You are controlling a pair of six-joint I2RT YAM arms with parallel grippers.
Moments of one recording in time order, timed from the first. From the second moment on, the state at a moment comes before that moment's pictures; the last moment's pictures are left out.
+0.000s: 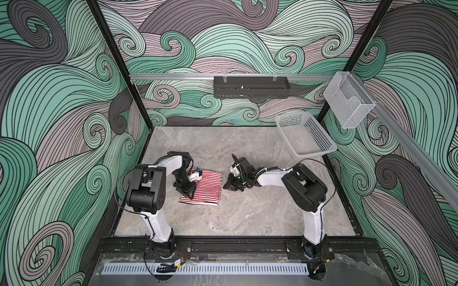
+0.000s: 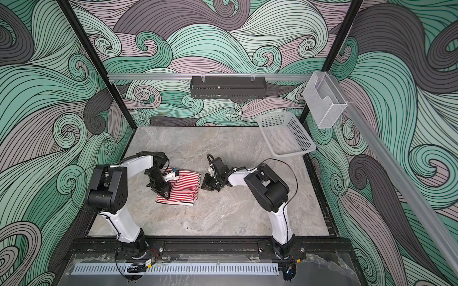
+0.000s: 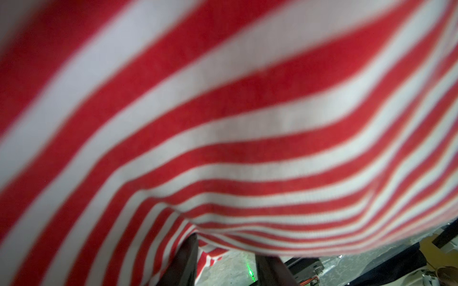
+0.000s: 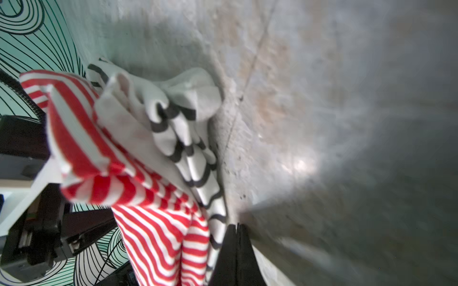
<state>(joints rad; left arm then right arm) -0.12 1.79 1.11 -1.15 0.16 0.48 0.73 1.99 1.10 -0.06 -0.53 0.92</state>
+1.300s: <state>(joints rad) 0.14 1.45 0.91 -0.37 0.20 0.08 0.14 1.38 0.99 -0.46 -0.12 0.45</state>
